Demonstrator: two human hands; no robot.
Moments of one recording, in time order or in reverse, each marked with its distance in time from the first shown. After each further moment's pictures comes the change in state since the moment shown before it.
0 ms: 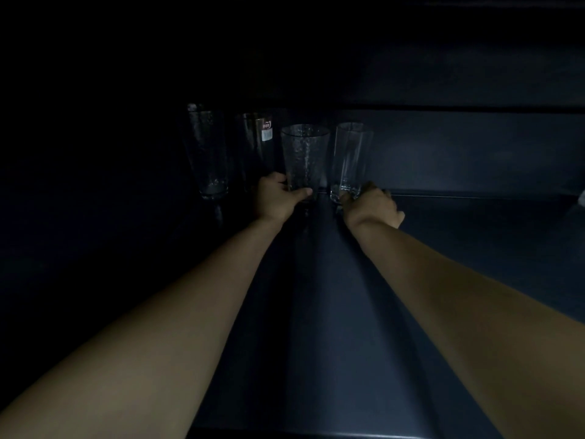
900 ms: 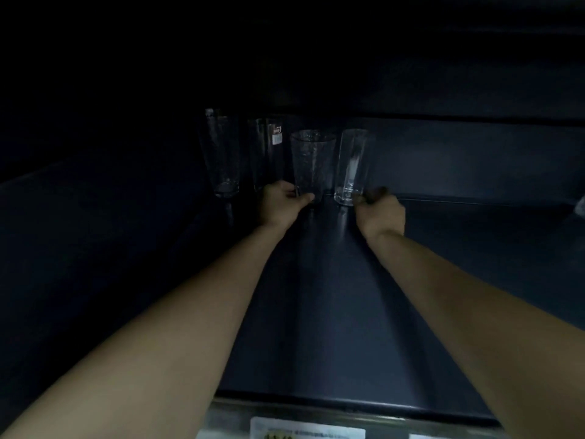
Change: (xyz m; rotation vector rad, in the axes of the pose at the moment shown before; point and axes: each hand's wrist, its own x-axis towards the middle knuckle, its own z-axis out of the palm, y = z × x) left_hand -0.031 0.016 -0.014 0.093 0.023 -0.045; right_hand -0.011 0.016 -0.017 0.363 -0.016 -0.029
